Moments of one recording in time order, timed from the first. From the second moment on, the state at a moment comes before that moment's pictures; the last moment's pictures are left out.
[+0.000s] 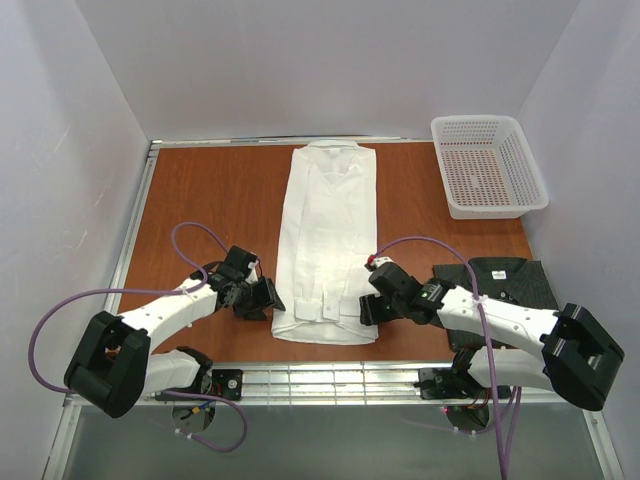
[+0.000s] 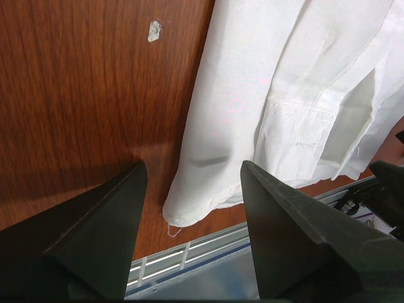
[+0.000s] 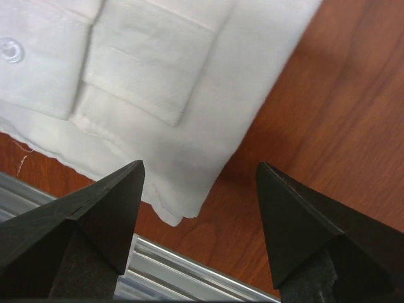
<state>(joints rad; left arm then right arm) -0.50 1.20 0.53 -0.48 0.27 -0.80 0.94 1.17 0.57 -0.48 0.03 0.56</state>
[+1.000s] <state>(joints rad) -0.57 1.20 0.51 -0.53 0.35 -0.84 0.89 1.18 0.50 -0.38 -0.20 0.67</state>
